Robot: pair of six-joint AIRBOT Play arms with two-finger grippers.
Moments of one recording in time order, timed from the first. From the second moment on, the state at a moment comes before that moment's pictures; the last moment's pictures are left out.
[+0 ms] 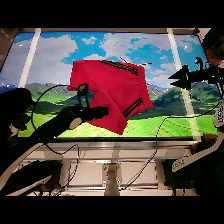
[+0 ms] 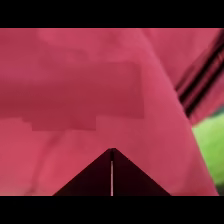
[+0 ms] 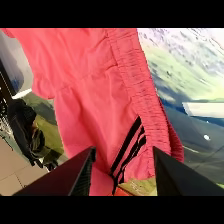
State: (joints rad) left arm -0.69 -1.09 0.76 1.49 -0.54 -2.34; right arm -0.45 -1.85 1.69 -0.70 1.56 1.47
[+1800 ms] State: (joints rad) left arm -0.03 -1.31 0.69 0.82 -0.97 -1.04; right arm -0.36 -1.86 1.68 -0.75 1.59 1.46
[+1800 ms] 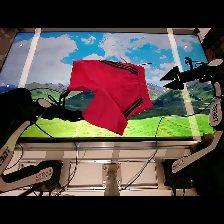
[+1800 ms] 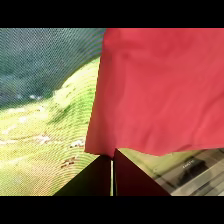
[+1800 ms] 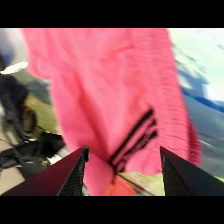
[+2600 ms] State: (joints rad) left arm -0.03 -1.28 1.08 1.42 -0.99 -1.43; right arm -0.21 -1.86 1.42 -0.87 1.60 1.46
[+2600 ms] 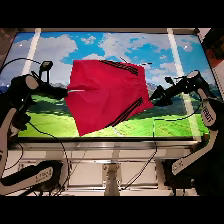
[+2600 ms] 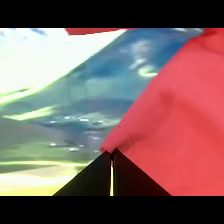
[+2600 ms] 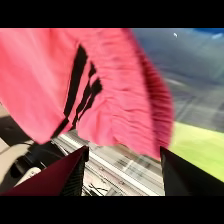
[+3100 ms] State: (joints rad) left arm -0.03 -1.45 1.17 1.51 -0.93 -1.47; right arm -0.13 -1.86 1.41 -0.99 1.53 1.55
